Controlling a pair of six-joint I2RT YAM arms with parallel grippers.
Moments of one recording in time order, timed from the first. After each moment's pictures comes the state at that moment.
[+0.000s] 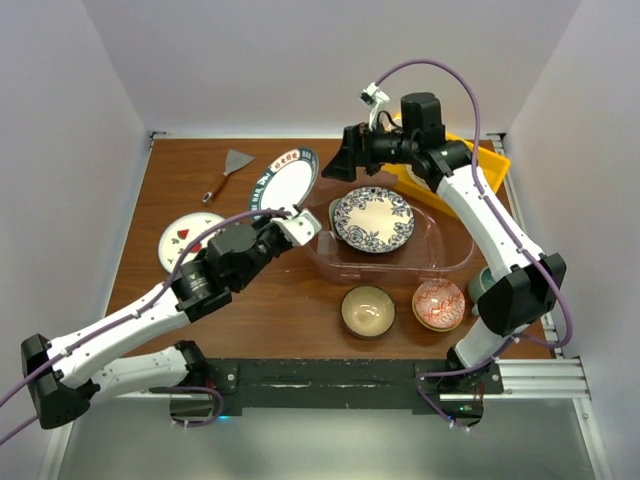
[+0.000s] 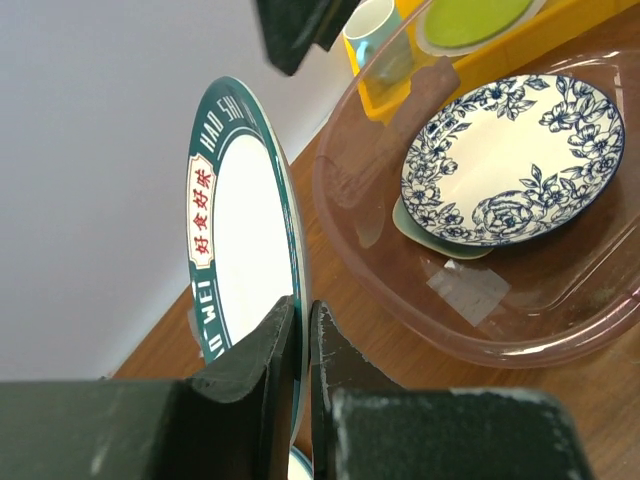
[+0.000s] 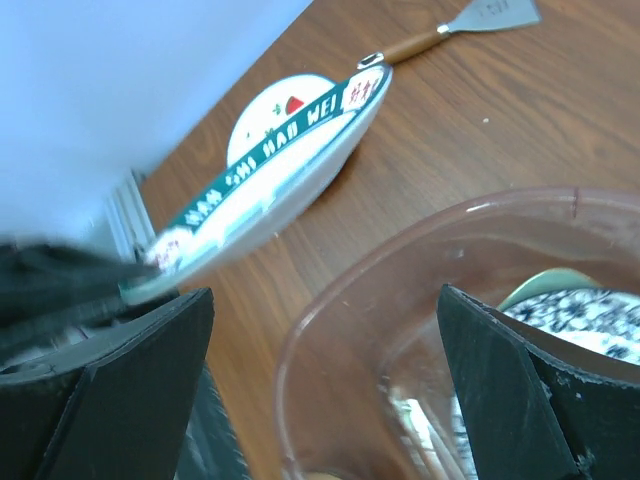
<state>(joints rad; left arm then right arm) -0.92 0.96 0.89 -0.06 -0.36 0.52 0.40 1.65 1.74 -0.54 -0.71 0.19</state>
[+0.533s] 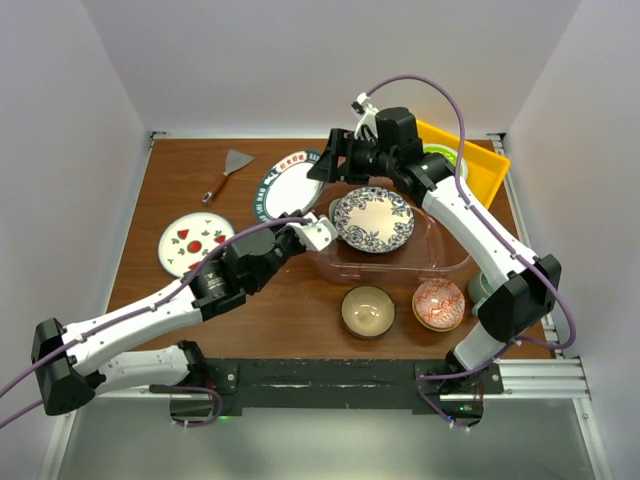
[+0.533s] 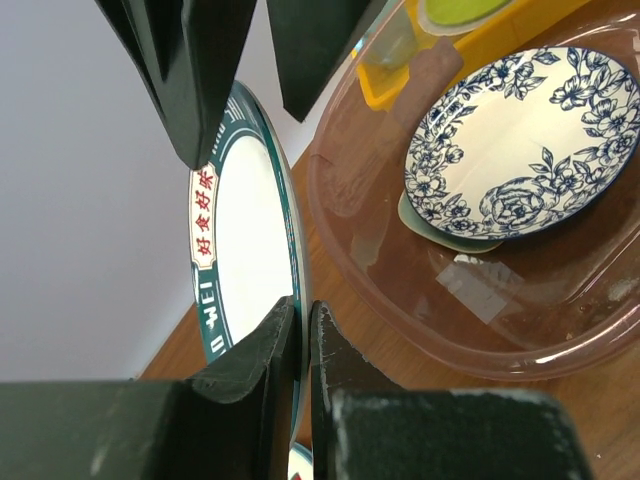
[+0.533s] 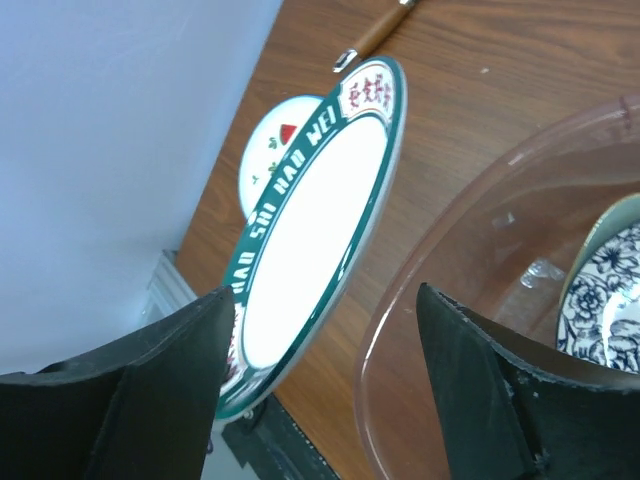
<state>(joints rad) -0.99 1.04 0.89 -0.01 -0.45 0.59 0.53 1.63 1.67 -0.49 -0.39 0.55</state>
